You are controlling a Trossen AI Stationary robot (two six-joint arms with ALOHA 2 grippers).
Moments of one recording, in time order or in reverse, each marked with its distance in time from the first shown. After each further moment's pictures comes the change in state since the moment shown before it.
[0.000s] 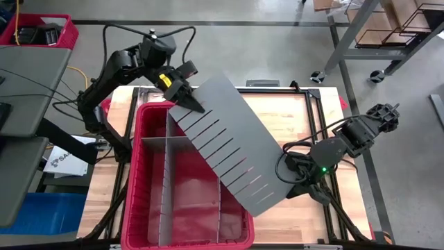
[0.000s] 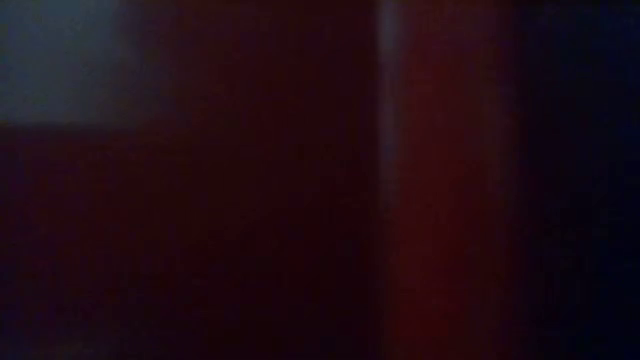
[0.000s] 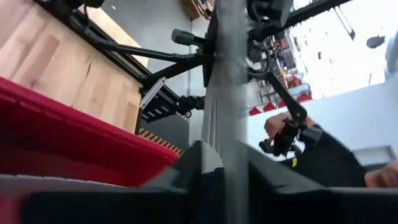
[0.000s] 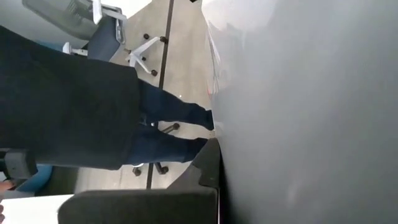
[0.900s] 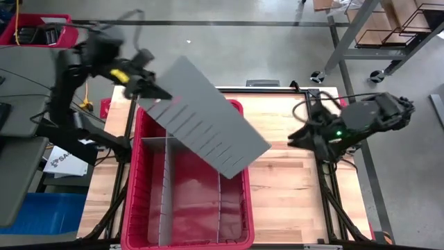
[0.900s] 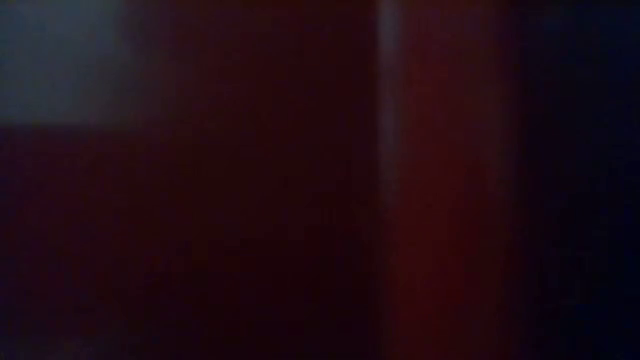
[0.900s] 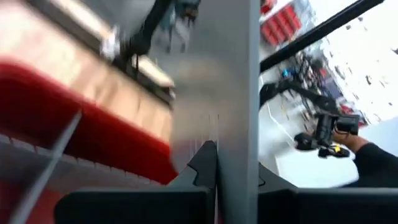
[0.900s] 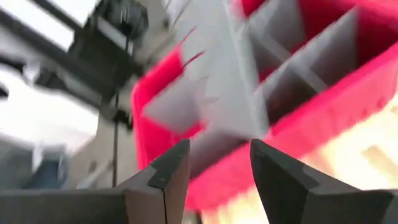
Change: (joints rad) left arm 0.121 -0.225 -0.001 -0.184 -0.141 0.158; right arm -0.138 -0.208 0.001 -0.086 0.457 0.084
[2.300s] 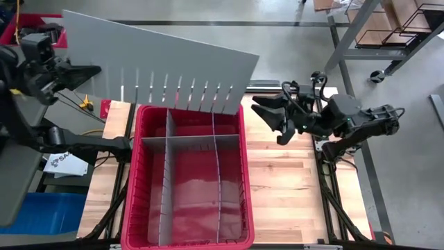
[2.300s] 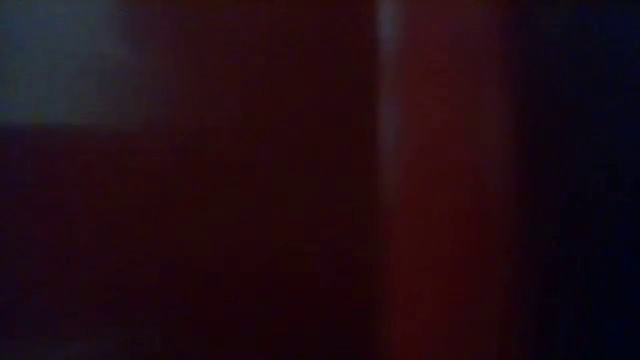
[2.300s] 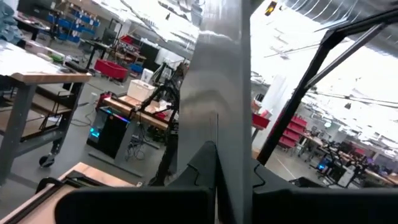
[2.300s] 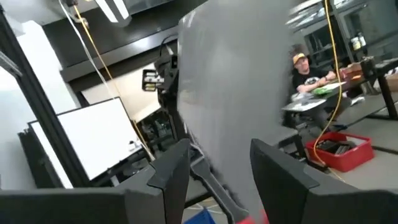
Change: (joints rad) left arm 0.005 -0.327 0.000 0.292 -0.342 0.052; right arm -0.137 0.161 -0.160 1.128 0.257 -0.586
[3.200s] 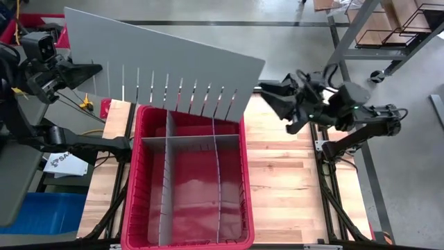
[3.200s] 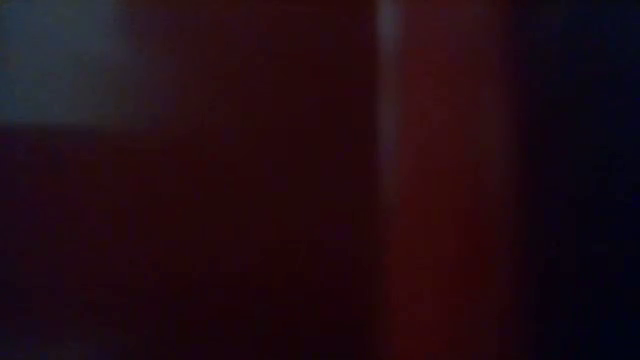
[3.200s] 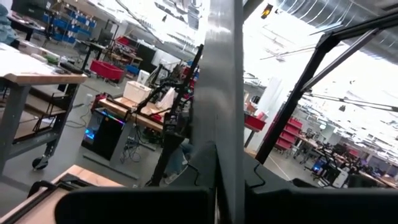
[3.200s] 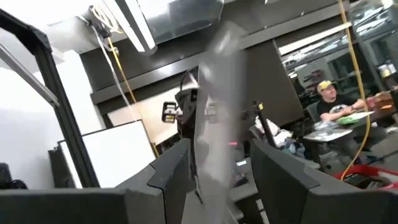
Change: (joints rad) left arm 0.000 0.012 0.000 0.027 0.004 -0.015; right arm -0.075 -0.033 0.000 0.111 -0.146 -0.038
